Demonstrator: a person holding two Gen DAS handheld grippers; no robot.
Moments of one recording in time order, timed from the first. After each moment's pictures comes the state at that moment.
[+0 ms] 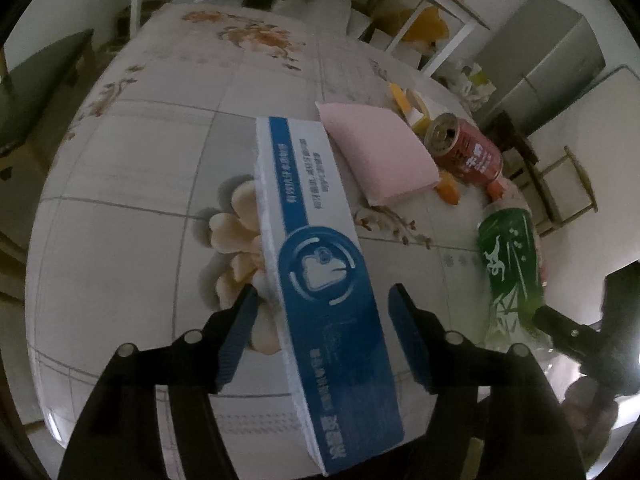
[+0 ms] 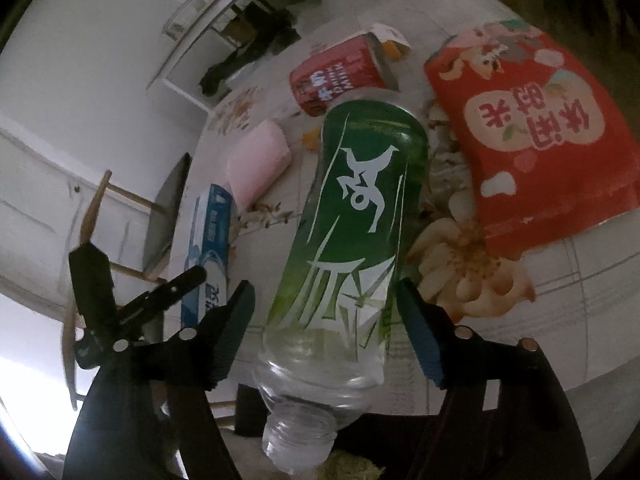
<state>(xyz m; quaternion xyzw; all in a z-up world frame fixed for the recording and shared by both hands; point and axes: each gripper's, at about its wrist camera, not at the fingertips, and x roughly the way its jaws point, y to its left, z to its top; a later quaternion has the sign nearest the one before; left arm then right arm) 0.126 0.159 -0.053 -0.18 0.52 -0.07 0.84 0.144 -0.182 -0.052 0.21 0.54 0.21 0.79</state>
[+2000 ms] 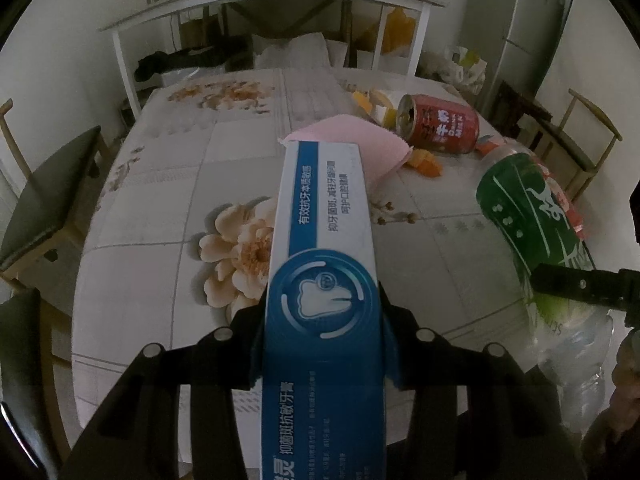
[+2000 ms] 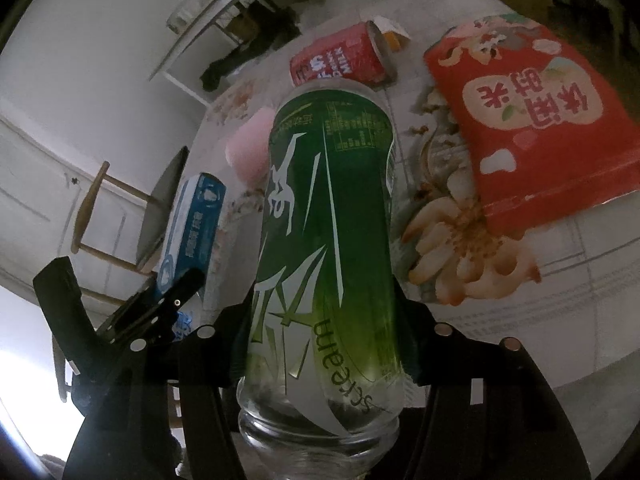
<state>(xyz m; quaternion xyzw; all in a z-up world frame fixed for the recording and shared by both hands) 0.084 0.099 -0.036 -0.02 0.45 -0.02 0.89 0.124 -0.205 -0.064 0.20 0.54 0.21 0.79</state>
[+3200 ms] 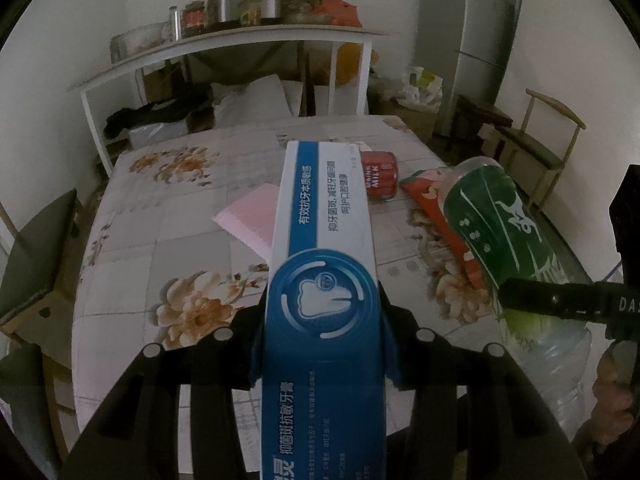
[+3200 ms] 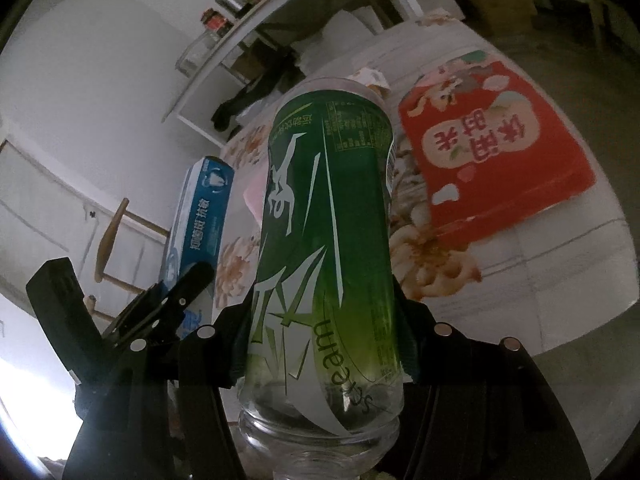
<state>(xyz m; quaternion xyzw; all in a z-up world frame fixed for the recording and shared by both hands) 0.081 0.037 0.014 0.02 0.39 -0.08 0.92 0.076 -0.265 -0.029 0.25 0.49 0.21 0.81</state>
